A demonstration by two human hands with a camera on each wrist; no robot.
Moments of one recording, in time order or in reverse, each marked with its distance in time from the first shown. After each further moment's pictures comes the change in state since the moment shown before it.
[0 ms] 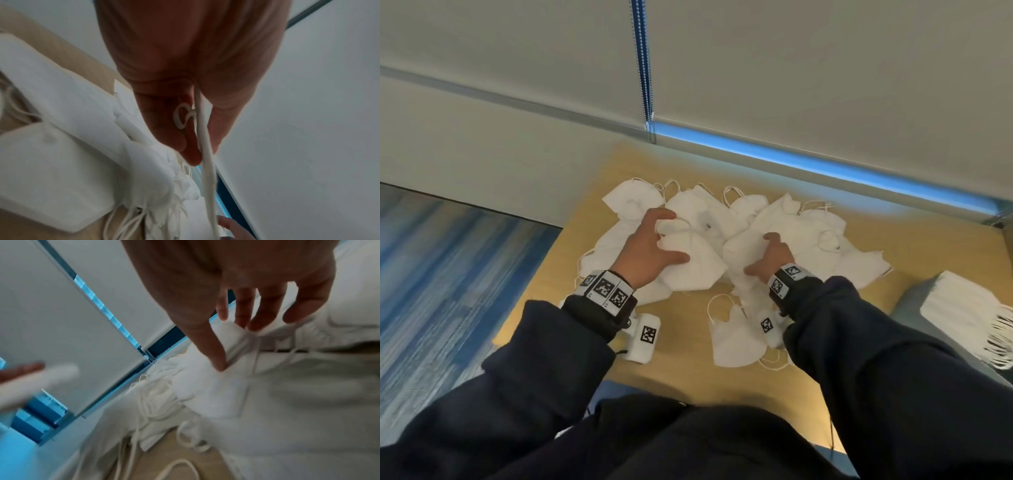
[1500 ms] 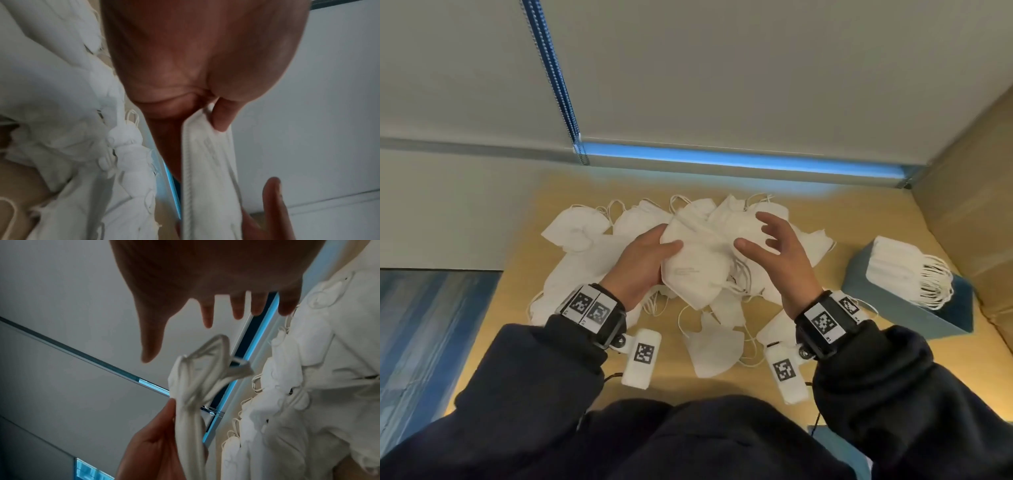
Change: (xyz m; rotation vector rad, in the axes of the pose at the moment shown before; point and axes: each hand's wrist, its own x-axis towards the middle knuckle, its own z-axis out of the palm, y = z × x) left_hand 0.003 0.067 0.037 -0.464 -0.342 -0.118; right_hand -0.133 0.002 -0.074 0.831 0.269 -0.183
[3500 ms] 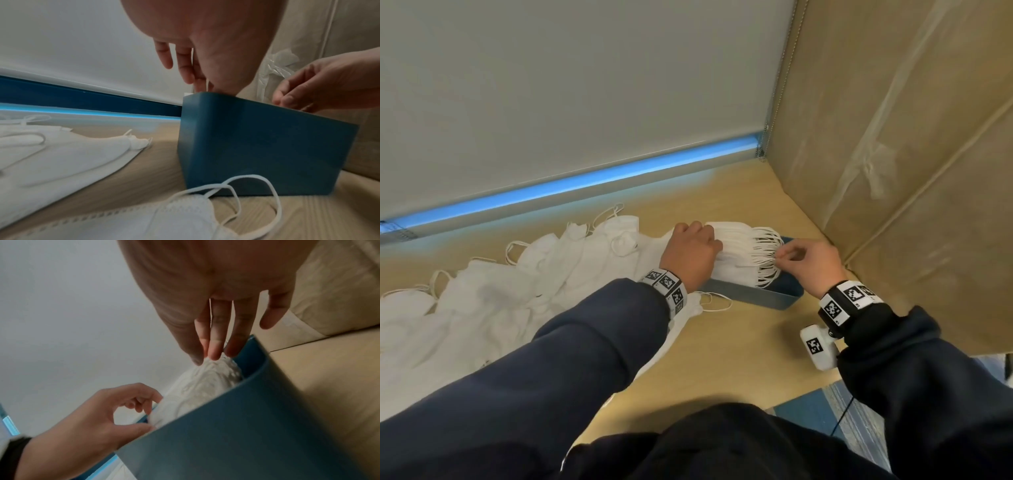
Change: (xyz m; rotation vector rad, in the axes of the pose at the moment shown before) left_hand 0.155 -0.080 0.378 1.783 -0.266 0.917; right_hand 0.035 0.157 -0.373 -0.485 0.263 0.068
